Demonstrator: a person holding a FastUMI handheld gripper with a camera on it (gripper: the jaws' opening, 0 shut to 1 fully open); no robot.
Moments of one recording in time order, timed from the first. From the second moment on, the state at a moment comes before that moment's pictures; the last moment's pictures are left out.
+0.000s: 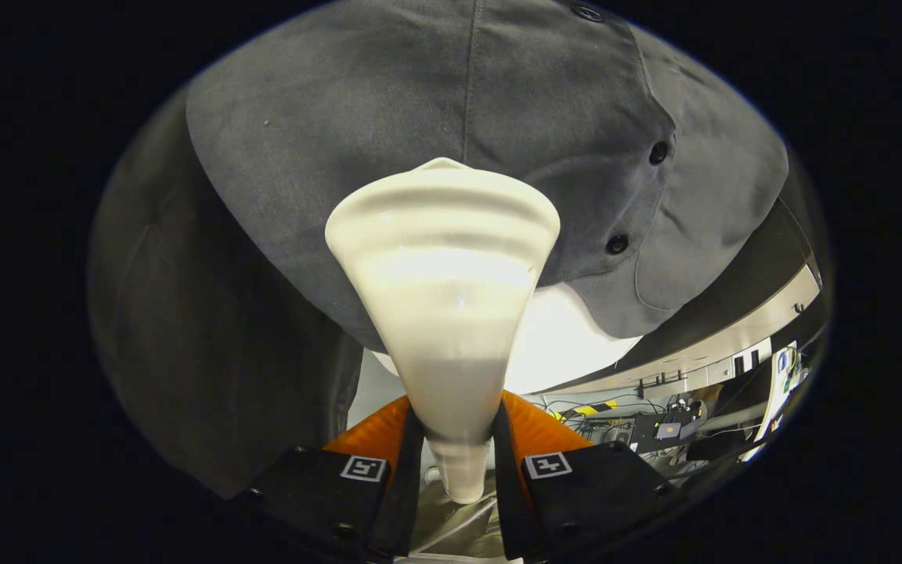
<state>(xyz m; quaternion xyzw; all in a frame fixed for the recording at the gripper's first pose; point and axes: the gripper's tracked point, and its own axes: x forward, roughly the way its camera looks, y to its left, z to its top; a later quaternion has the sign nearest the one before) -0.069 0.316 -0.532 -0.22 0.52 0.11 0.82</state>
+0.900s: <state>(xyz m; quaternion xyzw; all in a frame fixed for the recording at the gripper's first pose) -0.071 0.315 -0.430 -0.19 0.45 0.11 0.86</state>
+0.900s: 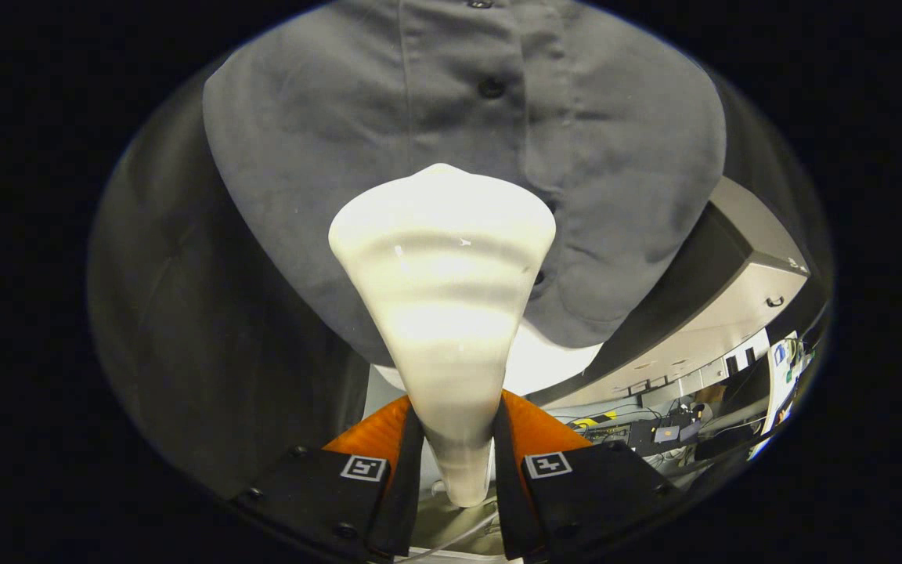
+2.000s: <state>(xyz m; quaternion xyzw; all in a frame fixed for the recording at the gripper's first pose) -0.058 0.262 -0.158 -0.11 0.25 0.06 0.96</state>
